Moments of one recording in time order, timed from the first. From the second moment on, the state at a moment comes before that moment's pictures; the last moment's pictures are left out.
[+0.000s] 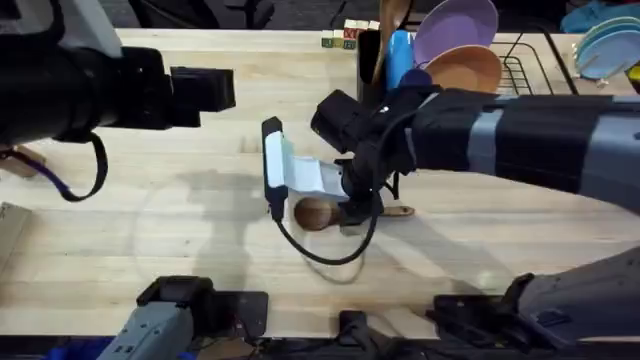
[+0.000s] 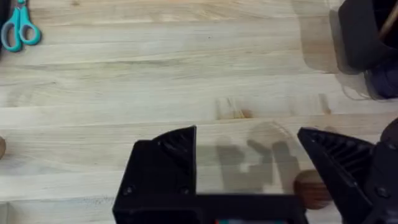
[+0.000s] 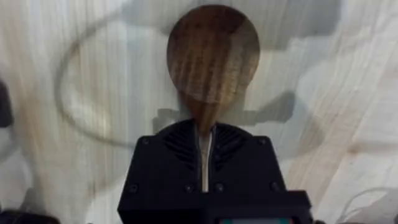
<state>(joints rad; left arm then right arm) -0.01 0.89 1.19 -1.04 0.03 0.00 0.83 1.73 1.11 -0.86 -0.18 -0.86</state>
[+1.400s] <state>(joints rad) -0.01 0.89 1.19 -1.04 0.03 0.00 0.52 1.36 1.26 -0.42 -0.17 -0.79</state>
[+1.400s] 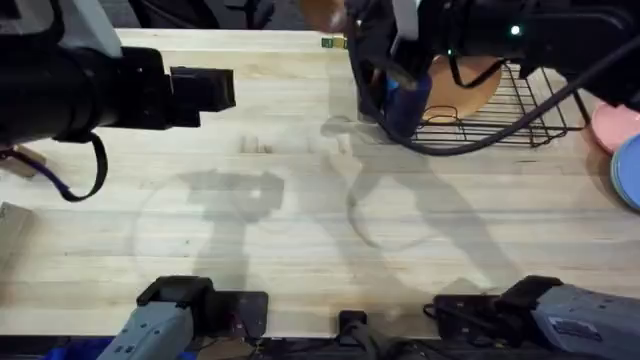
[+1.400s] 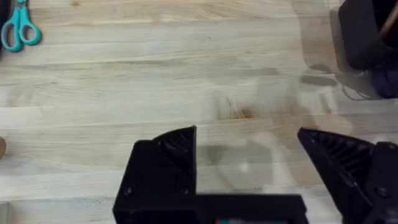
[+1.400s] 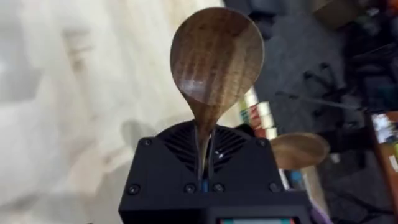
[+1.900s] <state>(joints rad) -0.01 0.89 1.19 -1.04 0.03 0.00 0.51 1.44 1.26 -0.13 -0.17 -0.69</state>
